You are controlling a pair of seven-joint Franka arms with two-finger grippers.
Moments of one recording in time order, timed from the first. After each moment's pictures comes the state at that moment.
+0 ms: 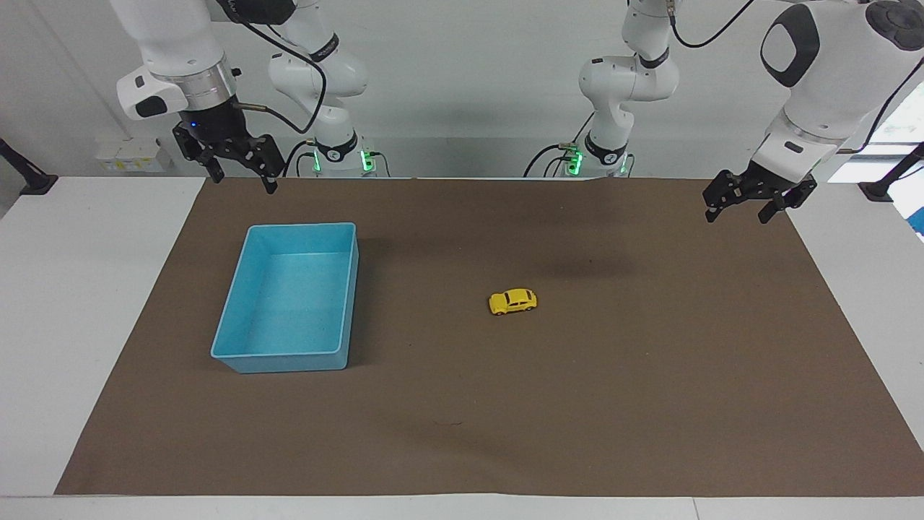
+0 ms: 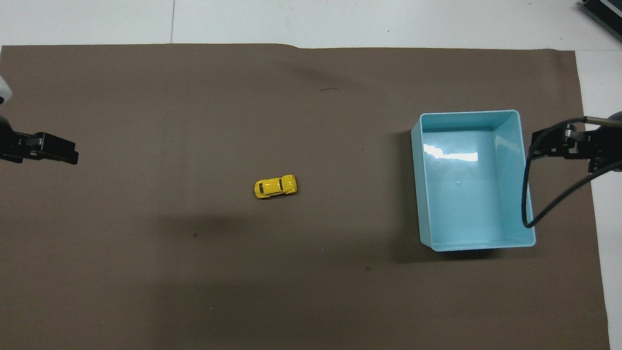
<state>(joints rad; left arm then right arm) -0.10 0.03 0.07 -1.60 -0.01 1.62 0.07 -0.06 0.00 0.10 -1.51 -0.04 1.52 0.29</state>
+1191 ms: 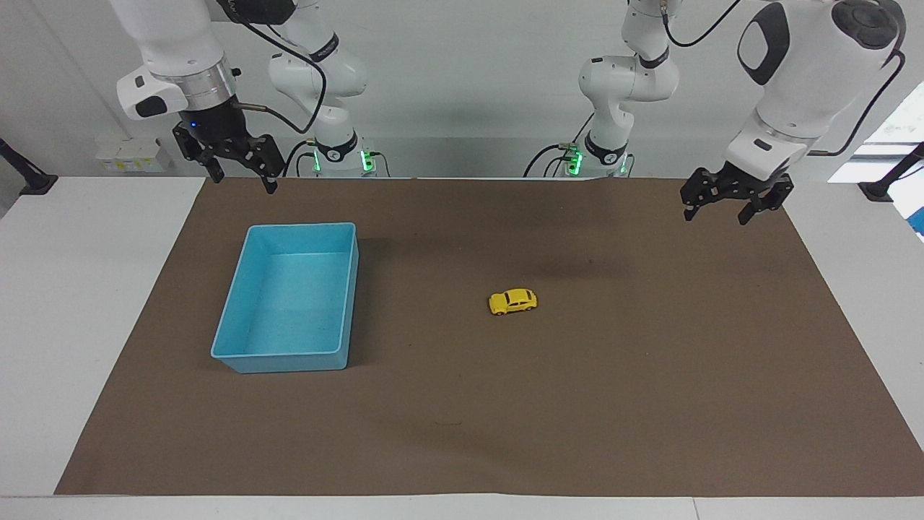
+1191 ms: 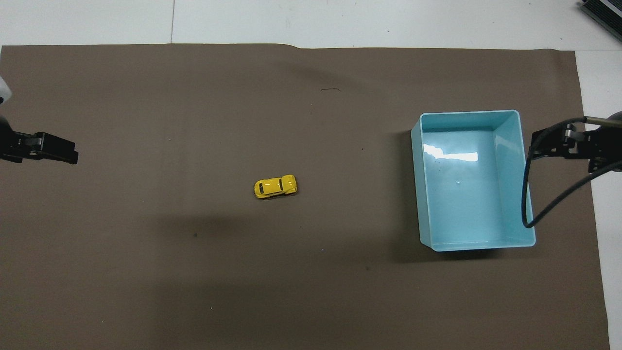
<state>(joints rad) -0.18 0.03 0.03 -1.60 -0.01 1.62 0.07 -0.06 0.00 0.10 -1.51 -0.04 1.52 0.29</state>
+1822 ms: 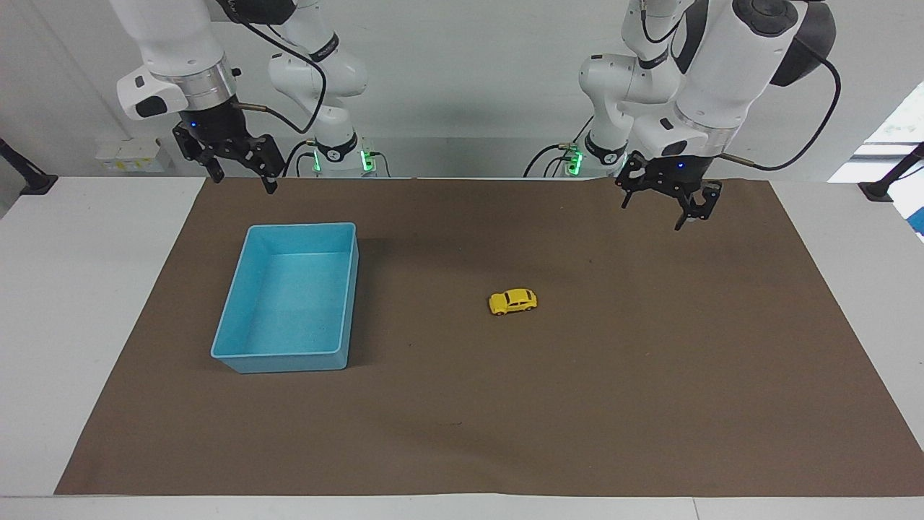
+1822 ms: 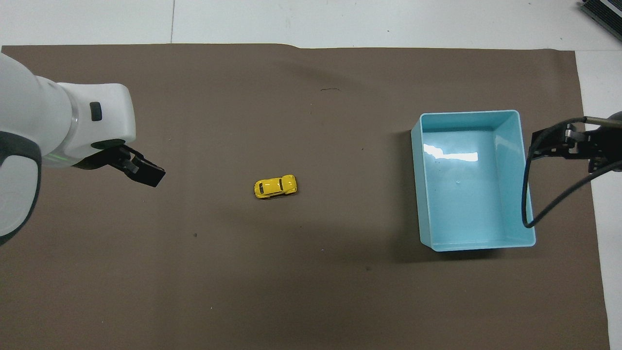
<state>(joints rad) -0.30 0.03 0.01 -1.60 -0.03 1.66 0.49 -0.06 0.00 0.10 -1.51 -0.04 1.52 0.29</state>
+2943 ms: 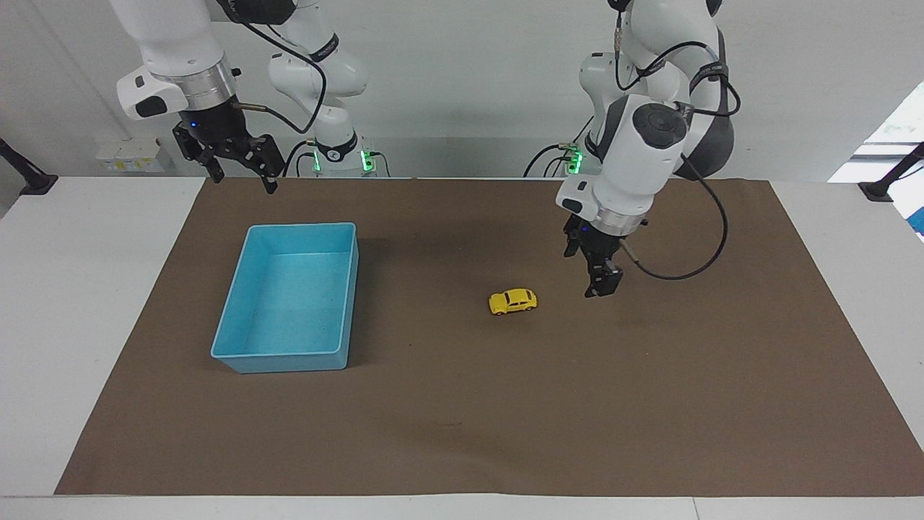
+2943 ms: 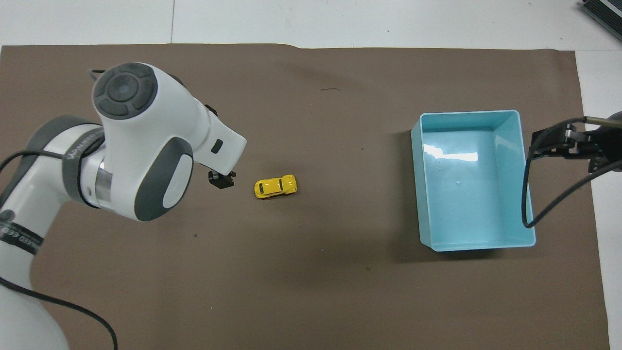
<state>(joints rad) -0.45 0.23 0.01 -1.70 -0.08 1.99 0.99 -0.06 0.00 0.10 -1.51 -0.04 1.52 0.29</state>
